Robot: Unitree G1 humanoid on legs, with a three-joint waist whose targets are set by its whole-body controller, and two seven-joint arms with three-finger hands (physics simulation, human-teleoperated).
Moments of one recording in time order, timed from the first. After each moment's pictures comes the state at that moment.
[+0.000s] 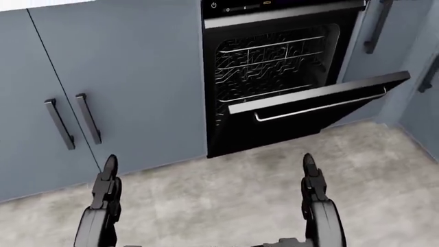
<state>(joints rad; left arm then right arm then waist) -0.01 0.02 0.01 0.24 0.09 -0.18 -0.01 0.00 -0.01 -0.01 0.15 -0.08 0.00 -0.02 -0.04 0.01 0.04</state>
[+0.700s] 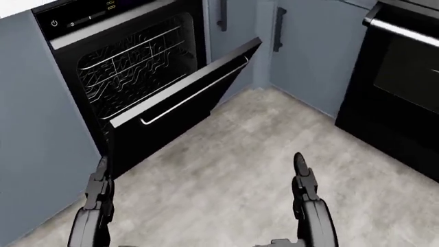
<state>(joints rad) 0.00 0.03 0.03 0.24 0.10 -0.18 0.00 0.00 0.00 0.02 0.14 -0.09 0.00 -0.01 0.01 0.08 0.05</state>
